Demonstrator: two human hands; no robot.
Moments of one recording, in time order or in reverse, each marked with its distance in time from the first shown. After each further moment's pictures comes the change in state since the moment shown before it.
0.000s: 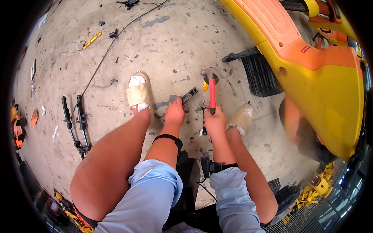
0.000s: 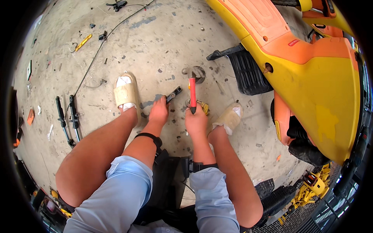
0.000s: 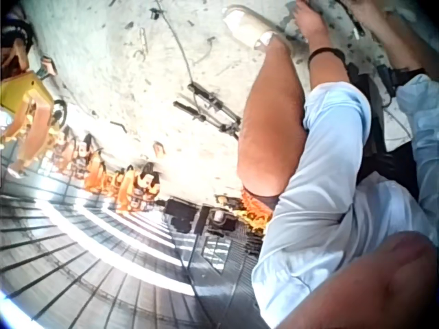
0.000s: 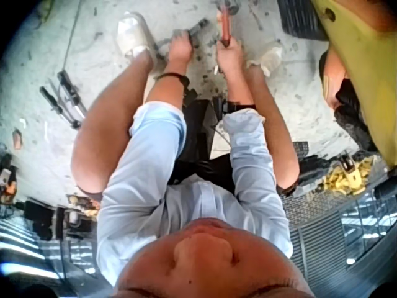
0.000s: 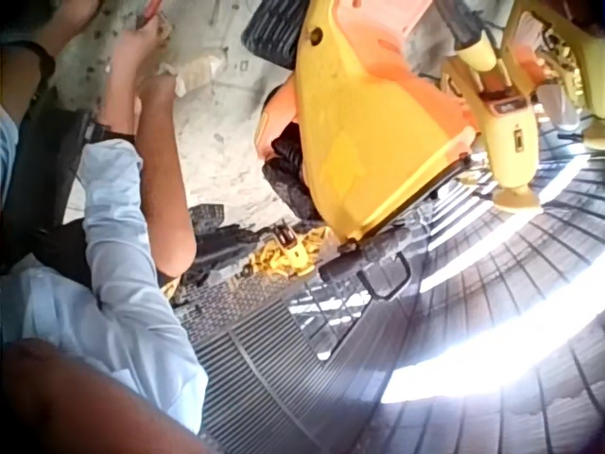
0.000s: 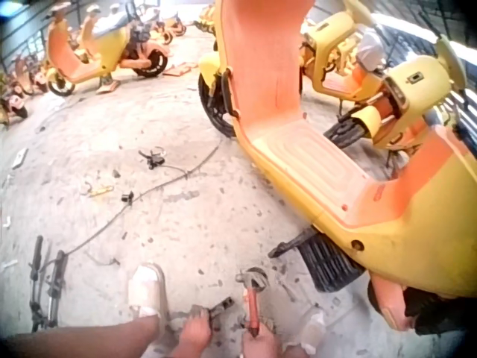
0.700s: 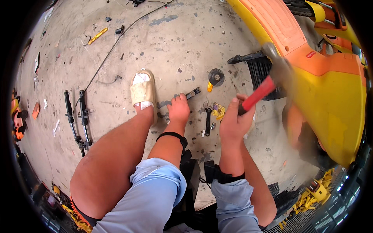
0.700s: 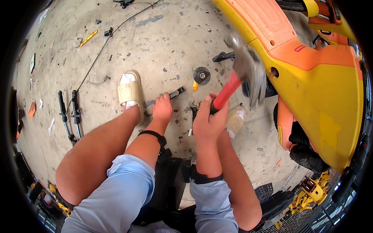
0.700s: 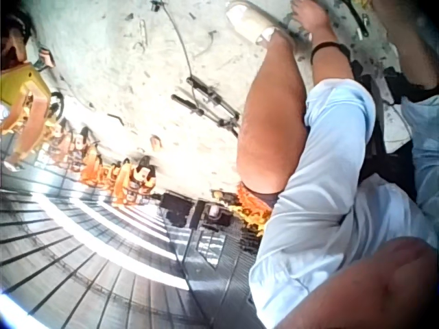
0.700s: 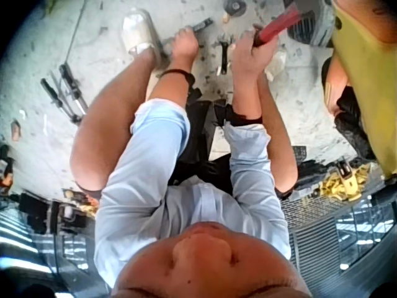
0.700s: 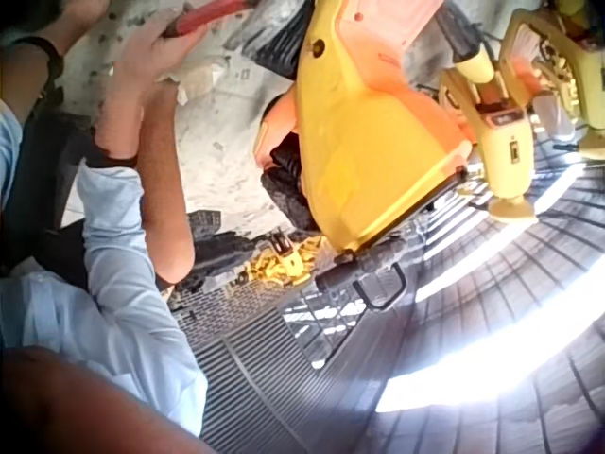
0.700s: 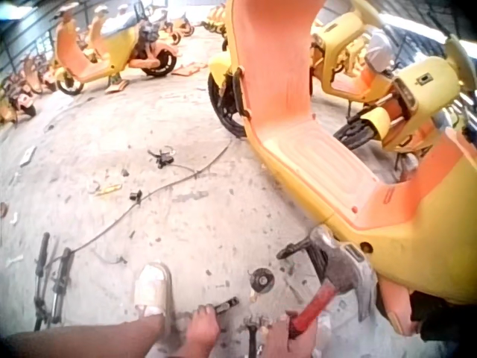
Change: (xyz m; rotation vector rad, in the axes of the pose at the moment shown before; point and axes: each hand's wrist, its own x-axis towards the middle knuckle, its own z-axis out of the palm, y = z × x) left_hand 0.008 0.002 0.000 0.297 0.070 -0.078; right_hand -0.041 -0.101 -0.024 0.388 0.271 -0.414
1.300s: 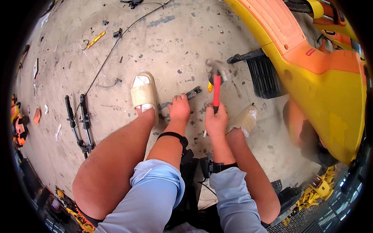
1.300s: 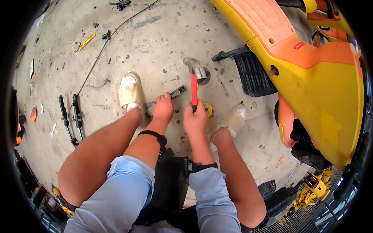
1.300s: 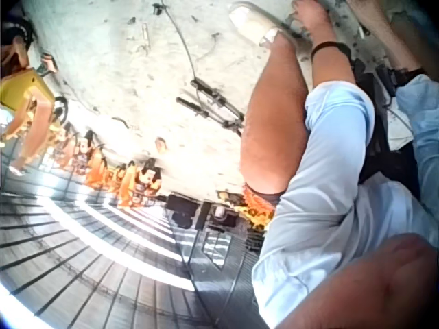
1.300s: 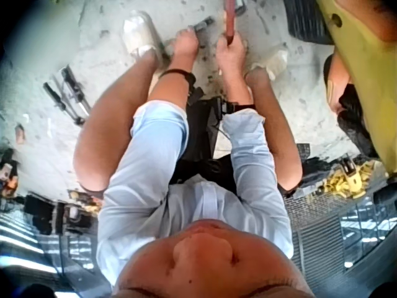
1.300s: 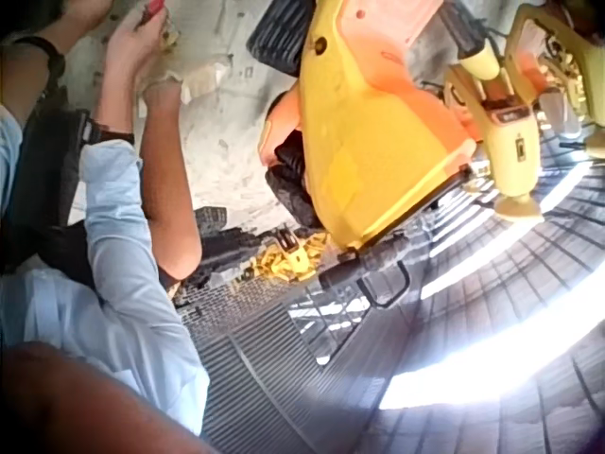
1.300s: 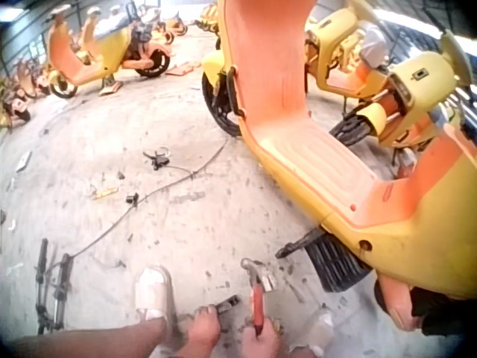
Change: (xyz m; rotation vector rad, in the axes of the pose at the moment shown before) left_hand 0.009 0.007 -0.006 -0.031 -0.032 0.049; right_hand -0.010 0.083 0.011 -0.423 -0.226 0.075
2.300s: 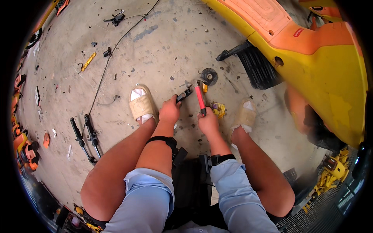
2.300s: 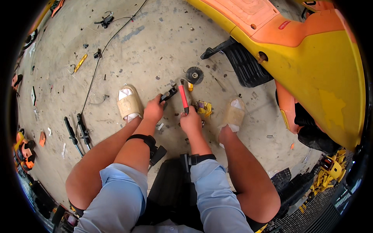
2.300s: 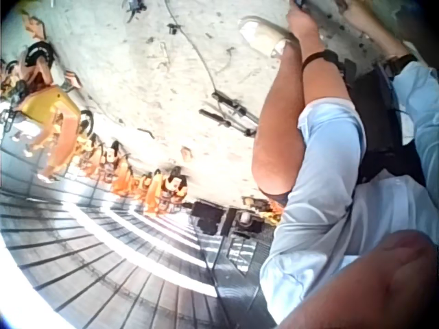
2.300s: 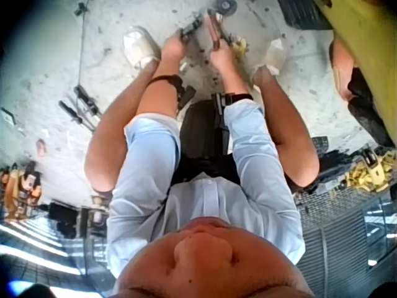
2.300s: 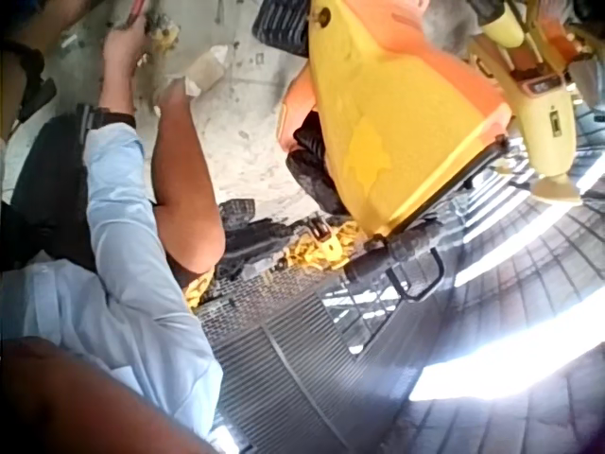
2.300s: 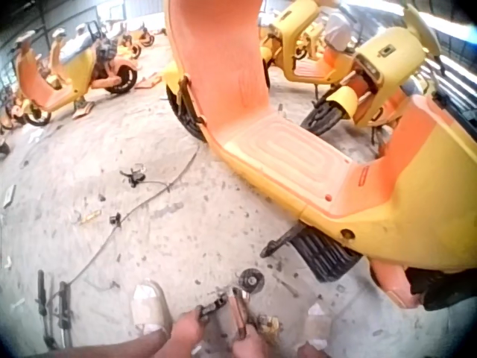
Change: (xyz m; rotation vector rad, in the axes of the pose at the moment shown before) left_hand 0.017 -0.024 -0.038 -0.225 -0.048 0.085; right_hand 0.006 0.052 0.019 -0.258 -0.284 0.296
